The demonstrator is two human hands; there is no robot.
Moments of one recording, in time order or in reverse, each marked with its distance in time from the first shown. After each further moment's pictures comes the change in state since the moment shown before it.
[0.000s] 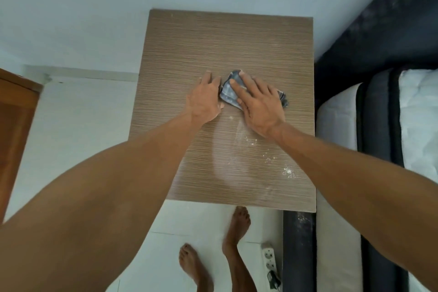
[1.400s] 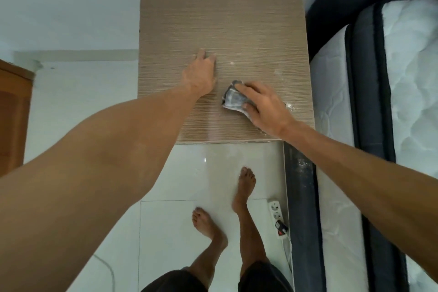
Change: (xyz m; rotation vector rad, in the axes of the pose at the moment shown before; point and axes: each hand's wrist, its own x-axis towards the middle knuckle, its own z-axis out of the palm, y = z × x) left_hand -0.075 -0.018 0.016 0.053 -0.053 0.042; right_hand -0.139 -0.080 -0.022 0.424 0.060 0.040
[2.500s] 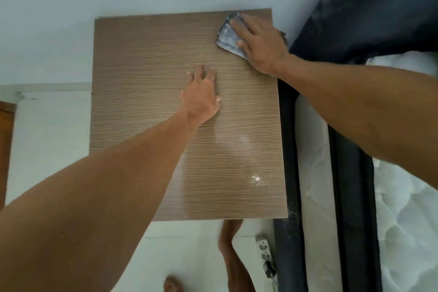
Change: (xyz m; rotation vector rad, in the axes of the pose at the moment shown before) left_hand 0.124 0.098 -0.014 -0.052 0.018 -0.072; right_hand 0.237 0.199 -0.091 -0.323 -0.078 0.039
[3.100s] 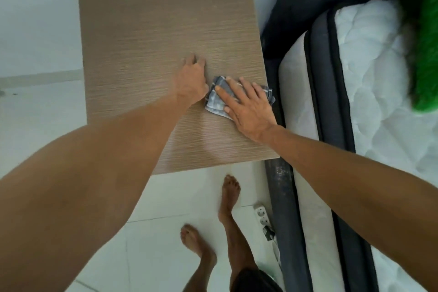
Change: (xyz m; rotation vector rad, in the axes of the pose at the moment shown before) left_hand -0.066 -0.012 0.016 0.029 -0.009 0.130; right_hand -0.226 -0.124 0.048 -0.167 -0.105 0.054
